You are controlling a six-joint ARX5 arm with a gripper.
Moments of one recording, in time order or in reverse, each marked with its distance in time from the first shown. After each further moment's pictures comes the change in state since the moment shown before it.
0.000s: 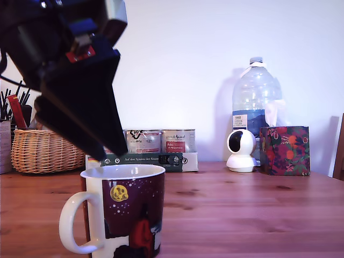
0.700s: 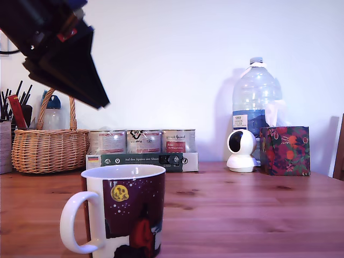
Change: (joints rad) arm 0.279 -0.166 -0.073 0.287 -0.042 -0.002
